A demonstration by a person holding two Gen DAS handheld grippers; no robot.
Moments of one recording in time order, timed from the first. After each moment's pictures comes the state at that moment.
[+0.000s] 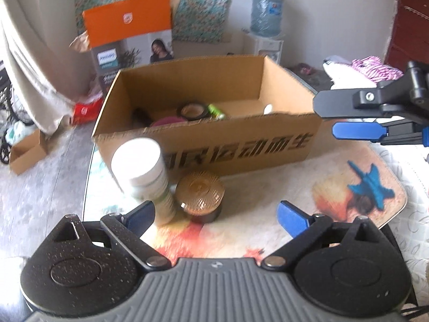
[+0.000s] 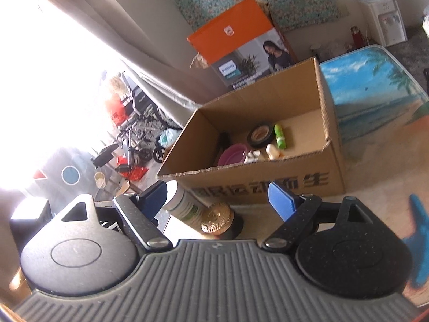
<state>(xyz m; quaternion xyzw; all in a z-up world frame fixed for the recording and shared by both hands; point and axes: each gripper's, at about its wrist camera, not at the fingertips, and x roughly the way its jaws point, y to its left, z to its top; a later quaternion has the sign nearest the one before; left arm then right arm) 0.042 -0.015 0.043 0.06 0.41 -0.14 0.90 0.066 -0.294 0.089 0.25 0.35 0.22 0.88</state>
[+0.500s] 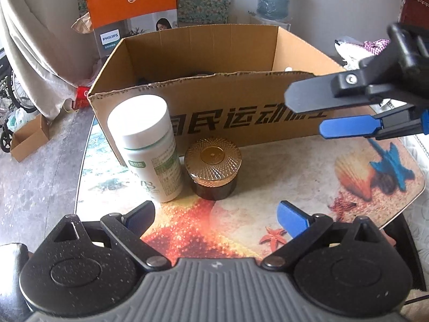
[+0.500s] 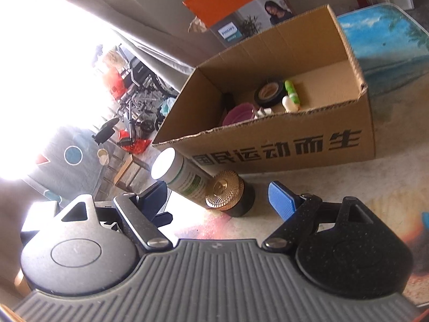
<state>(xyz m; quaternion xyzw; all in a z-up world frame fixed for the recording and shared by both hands) 0.049 -0.012 0.006 0.07 0.44 -0.13 0.89 0.097 -0.254 0.051 0.26 0.42 0.24 0.84</state>
